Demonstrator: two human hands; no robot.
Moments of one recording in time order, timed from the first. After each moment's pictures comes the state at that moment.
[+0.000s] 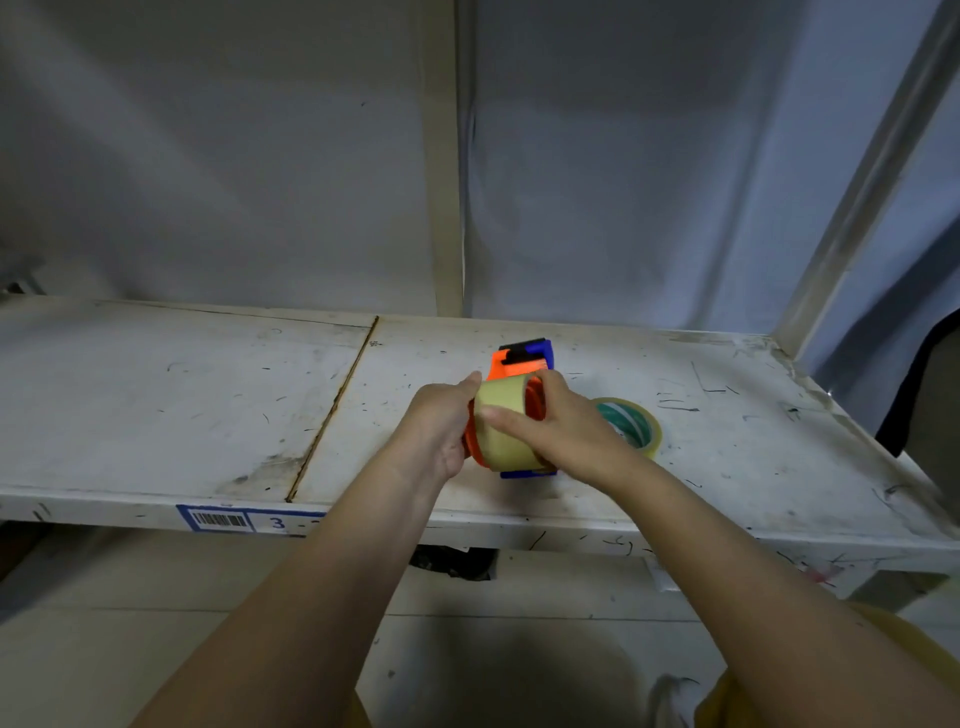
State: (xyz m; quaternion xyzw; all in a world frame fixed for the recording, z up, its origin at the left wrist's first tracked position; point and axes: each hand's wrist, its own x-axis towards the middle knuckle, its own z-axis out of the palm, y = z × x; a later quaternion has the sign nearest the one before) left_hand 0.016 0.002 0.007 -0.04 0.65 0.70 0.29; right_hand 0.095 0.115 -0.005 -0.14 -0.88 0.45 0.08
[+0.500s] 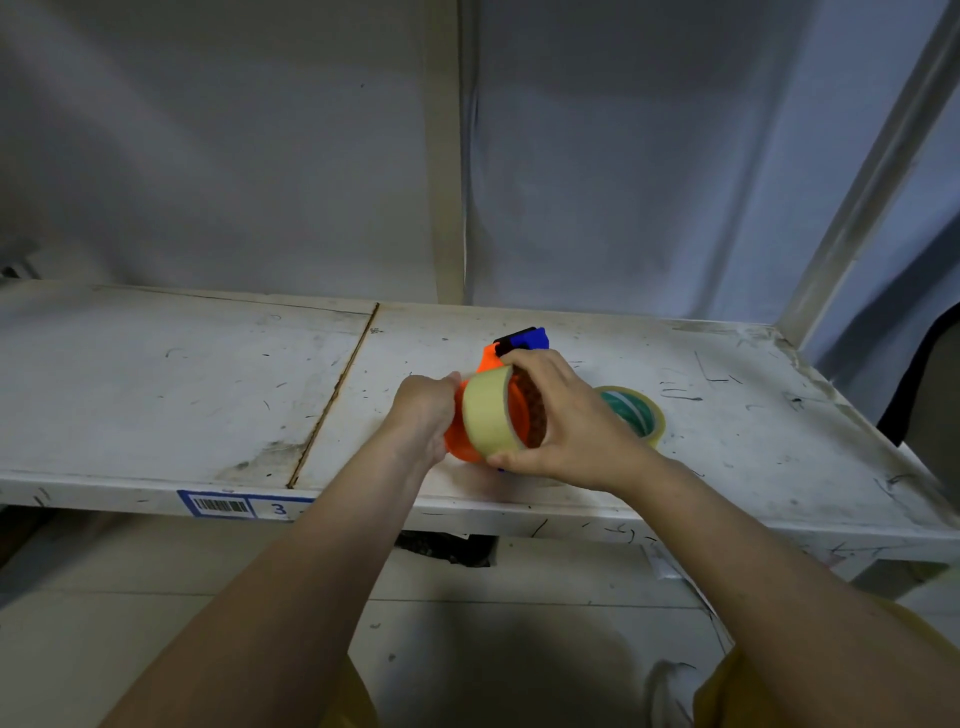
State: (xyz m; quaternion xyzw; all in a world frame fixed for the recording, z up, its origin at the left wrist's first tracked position) left_hand -0.005 -0.003 -0.014 -0.07 0.70 0.67 0.23; right_hand 0.104 0.120 -0.008 0.03 -0.95 0.28 0.14
